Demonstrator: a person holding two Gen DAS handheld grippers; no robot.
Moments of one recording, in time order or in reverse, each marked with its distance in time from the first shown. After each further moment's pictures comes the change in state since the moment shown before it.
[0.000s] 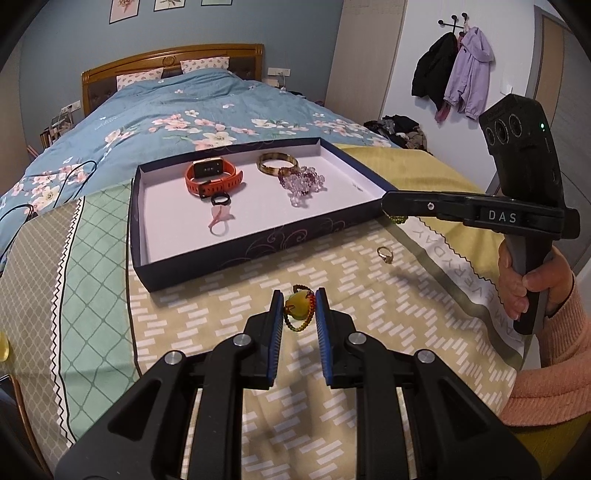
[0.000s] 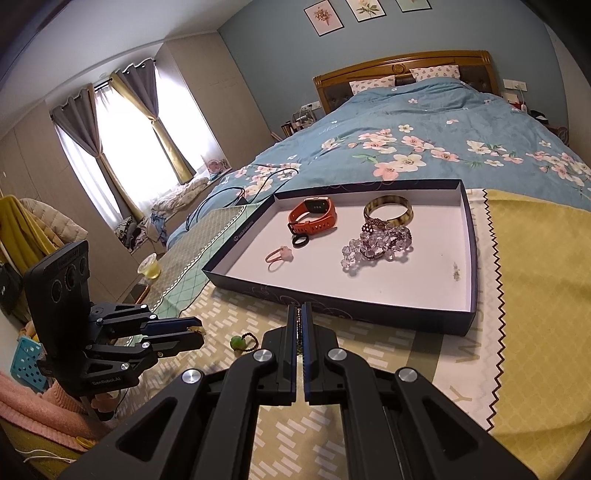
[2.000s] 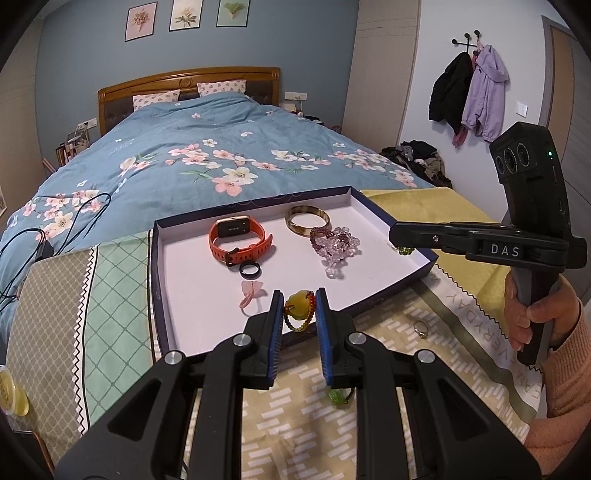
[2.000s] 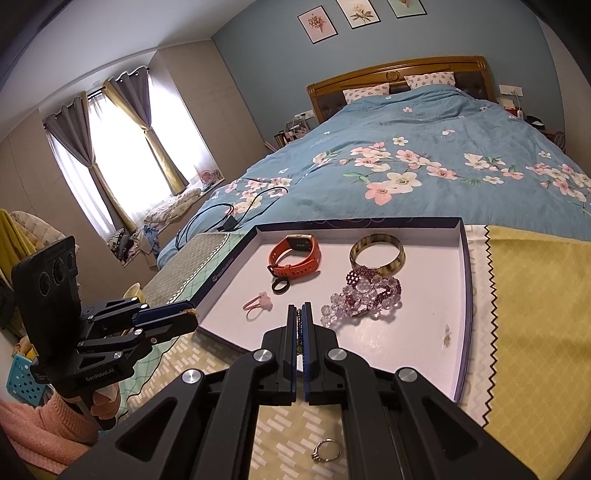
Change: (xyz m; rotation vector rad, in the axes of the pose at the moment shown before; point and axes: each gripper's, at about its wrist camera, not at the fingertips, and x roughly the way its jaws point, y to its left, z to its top) left arm 0.018 0.023 0.056 -0.014 -0.091 0.069; right arm 0.021 -0.018 0.044 0.010 -0.030 -0.021
